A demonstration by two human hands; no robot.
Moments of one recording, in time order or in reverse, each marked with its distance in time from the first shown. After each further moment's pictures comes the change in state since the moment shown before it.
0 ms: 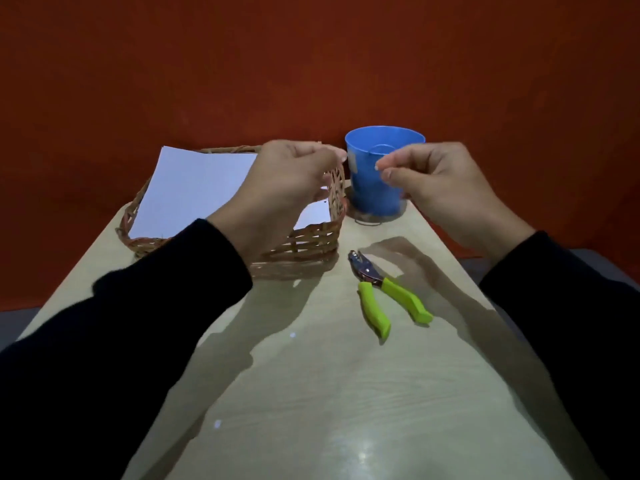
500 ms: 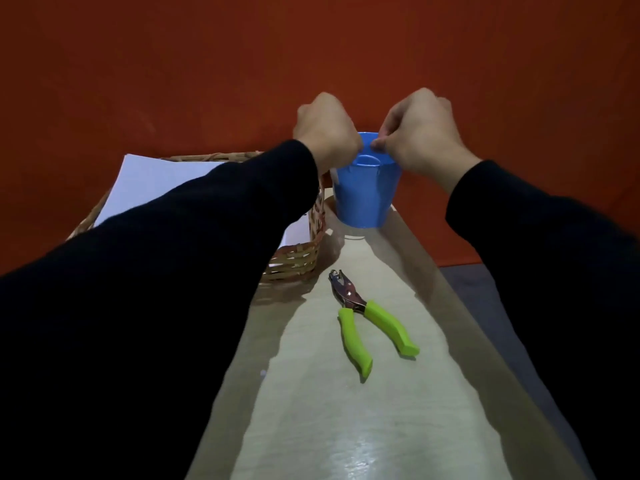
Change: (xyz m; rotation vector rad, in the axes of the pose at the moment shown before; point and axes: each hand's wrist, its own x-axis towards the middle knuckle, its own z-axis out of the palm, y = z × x) left_hand 0.147 0.004 0.067 0.622 0.133 0.114; right_hand 0.110 0.001 -0.015 -0.583 0.146 0.127
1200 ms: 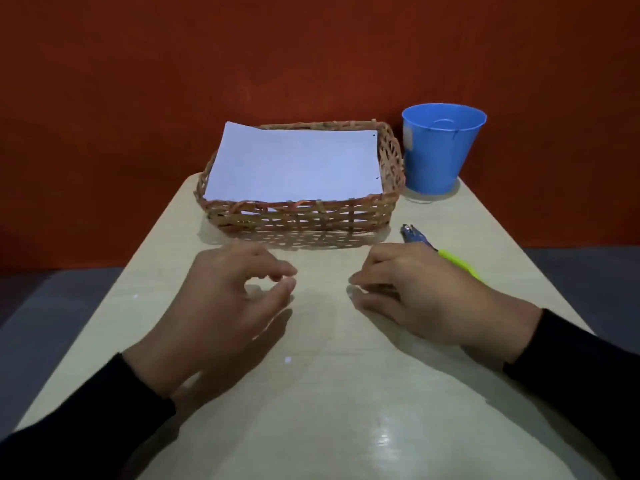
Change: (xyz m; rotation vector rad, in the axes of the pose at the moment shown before) left_hand -0.281 -0.151 -0.151 0.247 -0.035 0.317; right_hand -0.230 -0.020 0.045 -0.019 -0.539 -0.799
